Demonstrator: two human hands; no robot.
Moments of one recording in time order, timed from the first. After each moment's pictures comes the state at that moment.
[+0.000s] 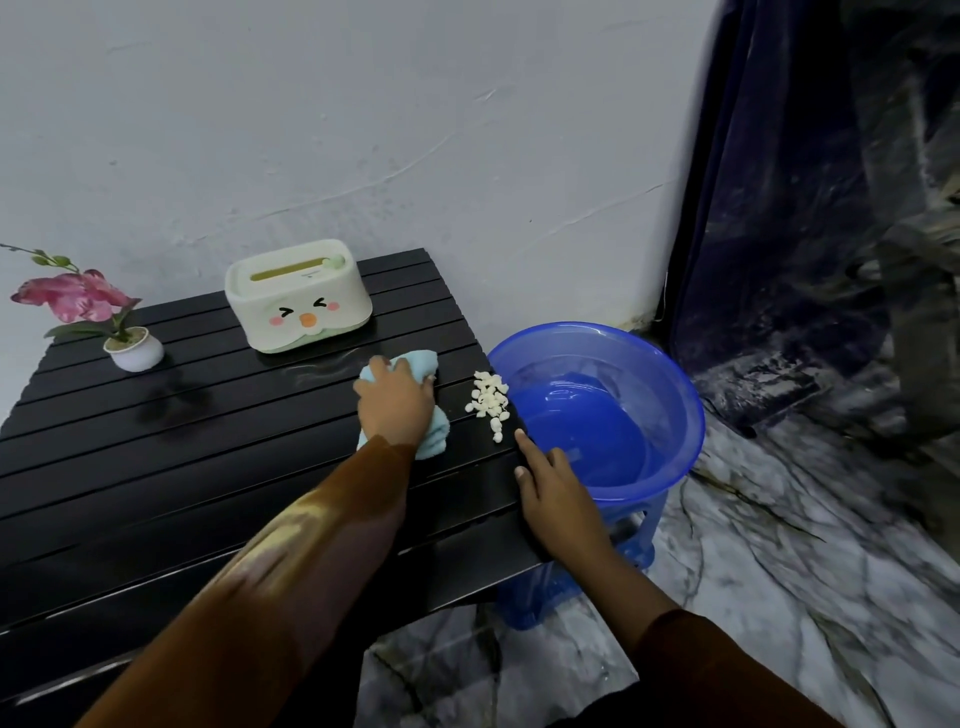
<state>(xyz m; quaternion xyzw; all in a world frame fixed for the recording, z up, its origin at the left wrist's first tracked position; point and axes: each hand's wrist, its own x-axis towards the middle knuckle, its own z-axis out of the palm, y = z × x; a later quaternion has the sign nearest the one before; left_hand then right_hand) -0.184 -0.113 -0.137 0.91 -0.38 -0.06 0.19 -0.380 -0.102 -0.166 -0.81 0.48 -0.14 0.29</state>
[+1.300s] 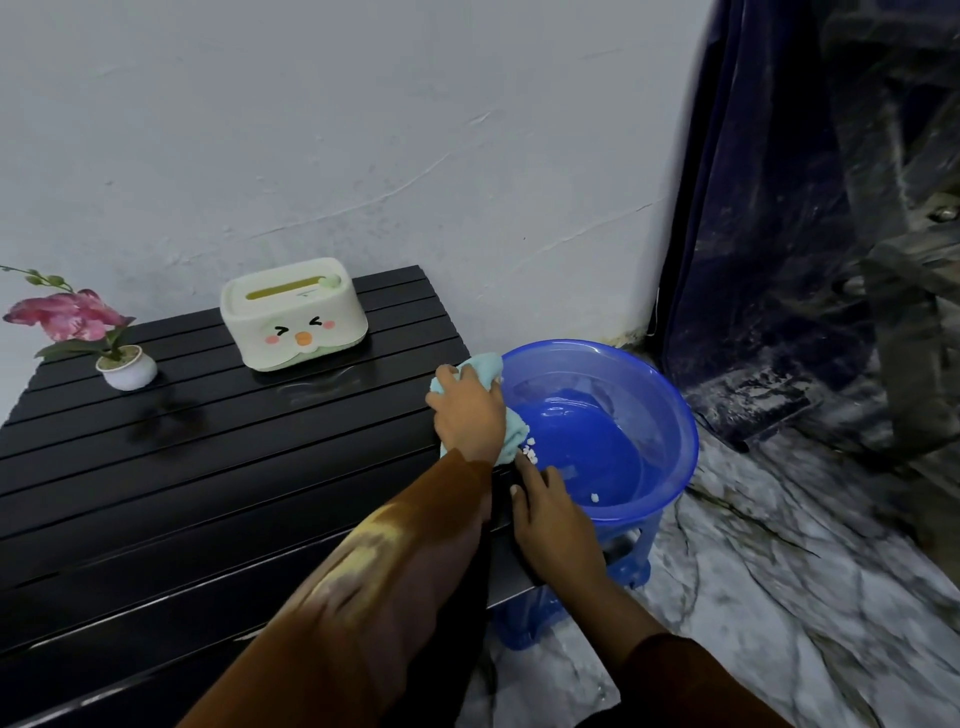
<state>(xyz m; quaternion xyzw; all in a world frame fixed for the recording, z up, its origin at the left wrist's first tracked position) -0.255 -0.152 -0.123 0.87 -0.37 -0.13 0.29 -0.377 -0.098 -0.168 -0.81 0.50 -0.16 0.26</state>
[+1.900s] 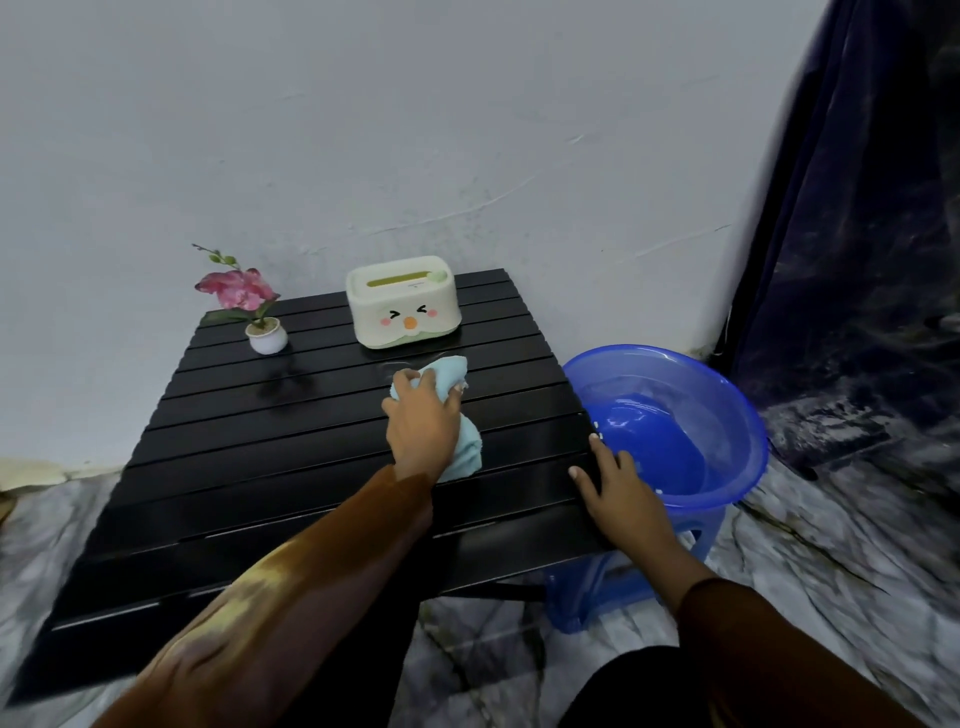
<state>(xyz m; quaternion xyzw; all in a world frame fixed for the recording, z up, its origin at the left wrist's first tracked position) -0.170 -0.016 -0.094 0.89 -0.32 -0.08 0.33 -0.377 -0.089 -0.153 -0.82 0.51 -0.09 0.25</state>
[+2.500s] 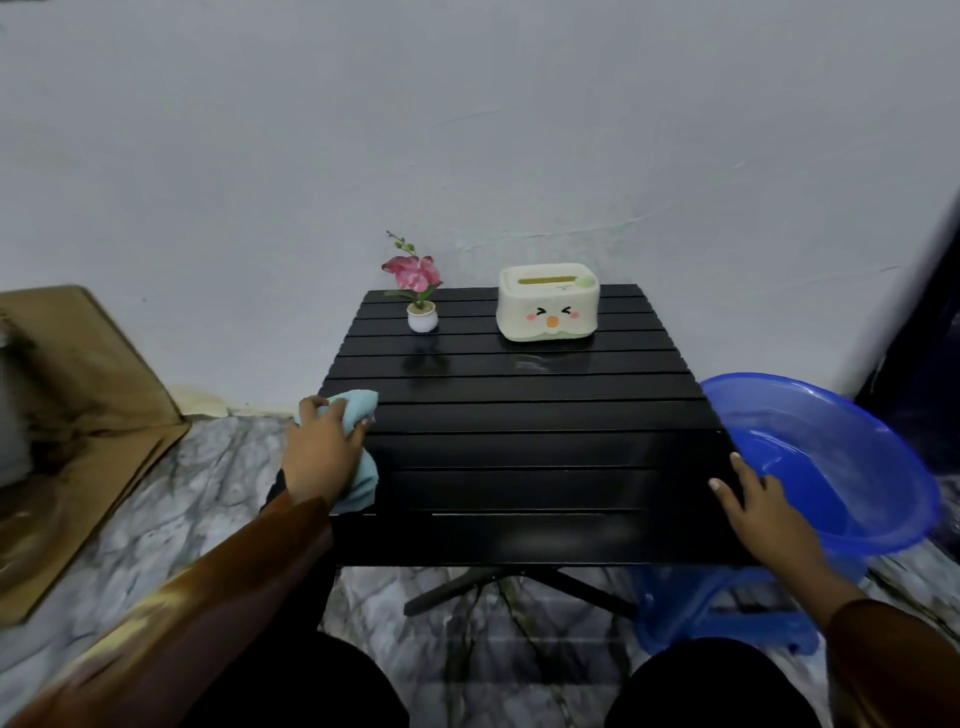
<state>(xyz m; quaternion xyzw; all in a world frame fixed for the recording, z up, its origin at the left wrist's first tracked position) -0.031 0.218 -0.104 0.95 -0.21 0.03 0.22 -0.372 -0.080 -0.144 -0.81 0.53 -0.06 0.23</state>
